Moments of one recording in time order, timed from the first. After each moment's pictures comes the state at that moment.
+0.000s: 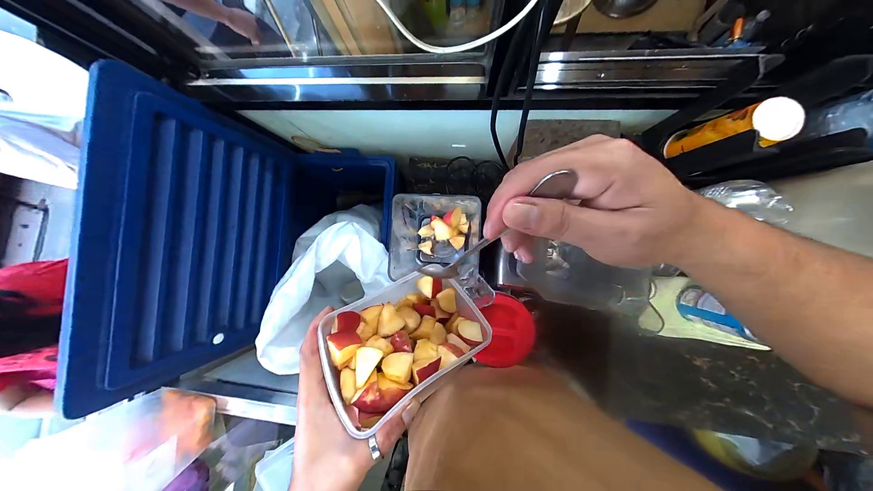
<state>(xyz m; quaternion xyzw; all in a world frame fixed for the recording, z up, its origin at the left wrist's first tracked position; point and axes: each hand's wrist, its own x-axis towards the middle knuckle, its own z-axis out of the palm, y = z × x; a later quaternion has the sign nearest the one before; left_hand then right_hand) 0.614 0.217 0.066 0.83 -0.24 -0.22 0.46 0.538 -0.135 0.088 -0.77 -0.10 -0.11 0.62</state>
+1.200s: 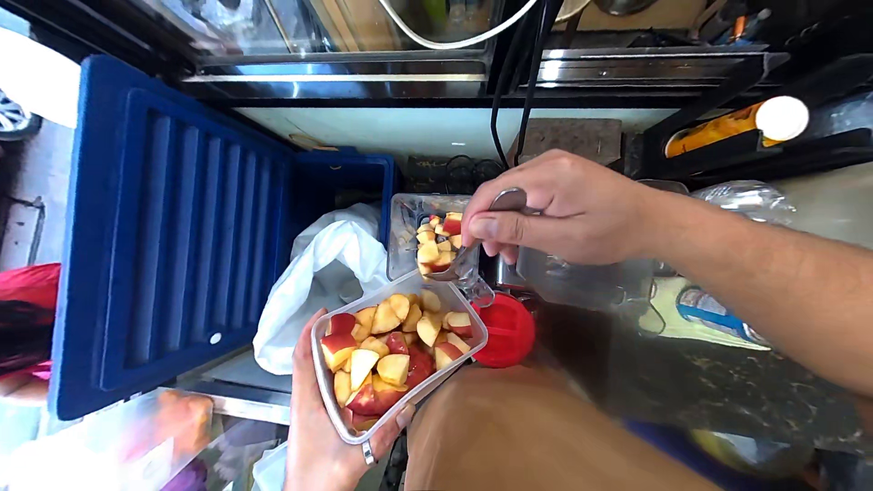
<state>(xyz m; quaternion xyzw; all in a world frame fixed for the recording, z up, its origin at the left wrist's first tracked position) 0.616 0.220 0.065 0.83 -0.25 -0.21 0.44 0.554 -0.136 0.077 -0.82 -0.10 -0.04 0.57</state>
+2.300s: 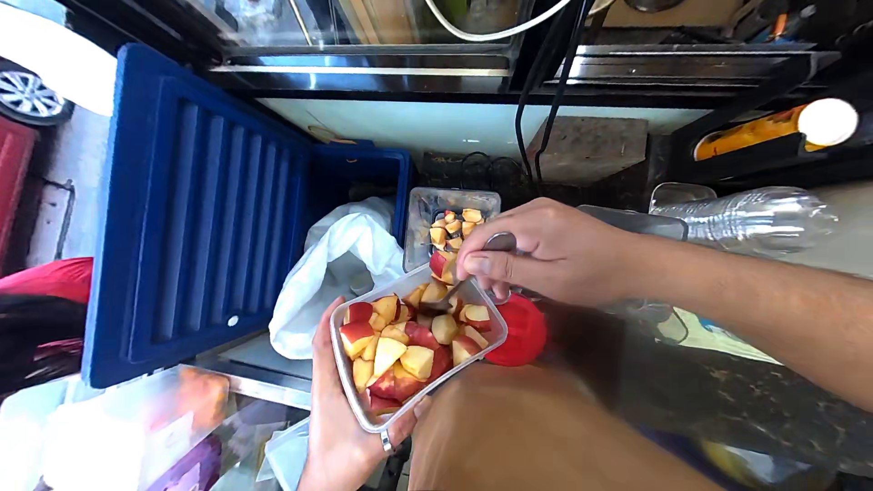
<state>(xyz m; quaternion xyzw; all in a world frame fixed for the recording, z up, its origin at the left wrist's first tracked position) 0.614 0.219 0.060 0.80 -0.27 -0.21 0.49 0.549 -0.097 0.065 -0.80 -0.09 0.01 0.59</state>
